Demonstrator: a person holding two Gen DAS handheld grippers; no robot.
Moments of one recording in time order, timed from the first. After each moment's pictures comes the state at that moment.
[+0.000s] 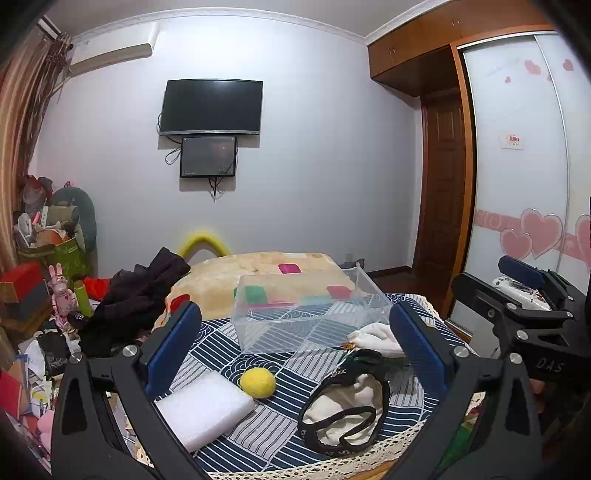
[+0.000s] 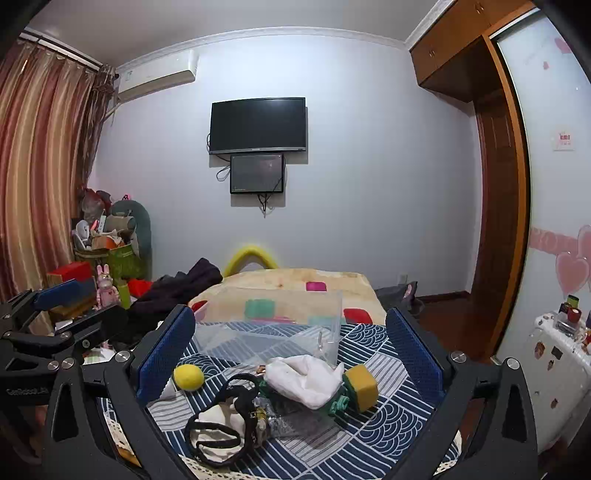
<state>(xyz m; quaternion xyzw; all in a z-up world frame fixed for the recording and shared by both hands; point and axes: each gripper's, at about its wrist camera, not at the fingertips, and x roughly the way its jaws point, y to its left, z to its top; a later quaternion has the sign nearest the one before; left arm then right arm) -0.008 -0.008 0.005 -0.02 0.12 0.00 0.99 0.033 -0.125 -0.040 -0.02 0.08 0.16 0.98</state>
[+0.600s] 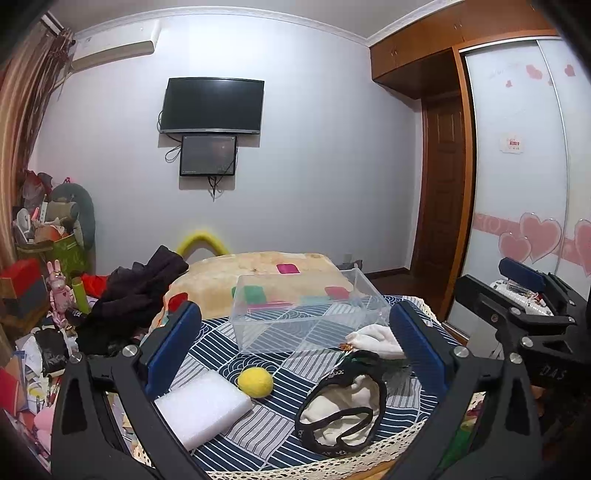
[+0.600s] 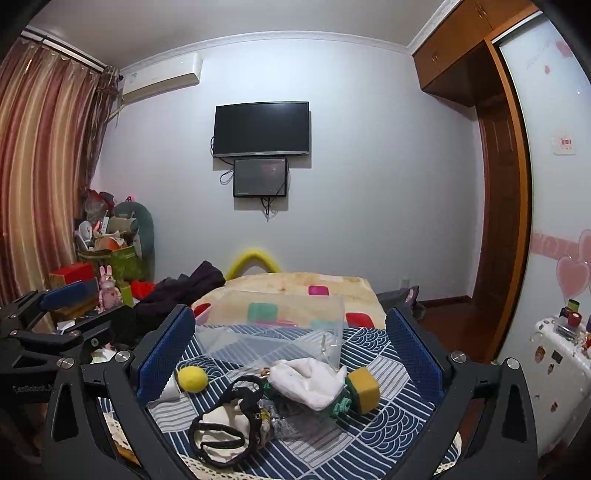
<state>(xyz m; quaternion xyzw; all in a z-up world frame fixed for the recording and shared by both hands) -0.008 -0.006 0.006 -0.03 0.12 0.00 0.99 0.027 -0.121 -0.039 -0.02 0.07 0.16 0.98</state>
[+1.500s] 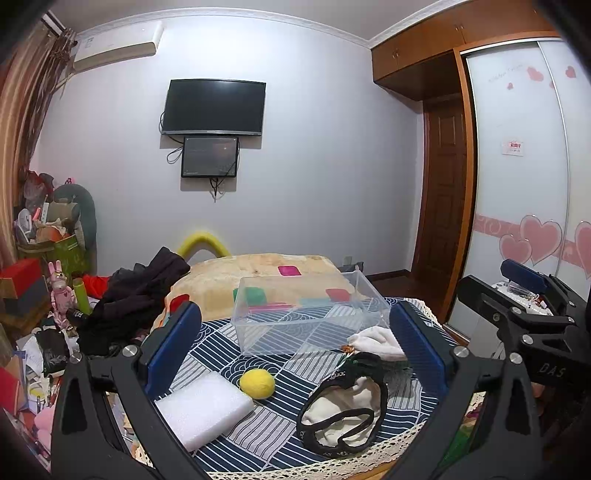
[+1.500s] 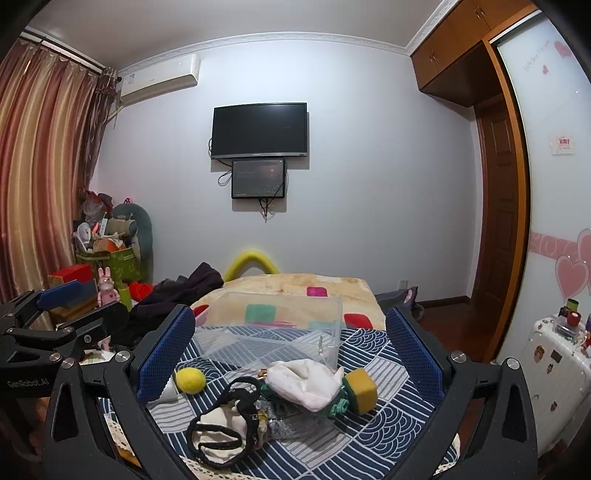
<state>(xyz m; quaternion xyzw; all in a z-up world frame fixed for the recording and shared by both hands) -0.009 -0.005 0.004 -0.03 0.11 0.00 0.99 0.031 -0.124 -0.041 -0.02 0.07 0.16 0.98</state>
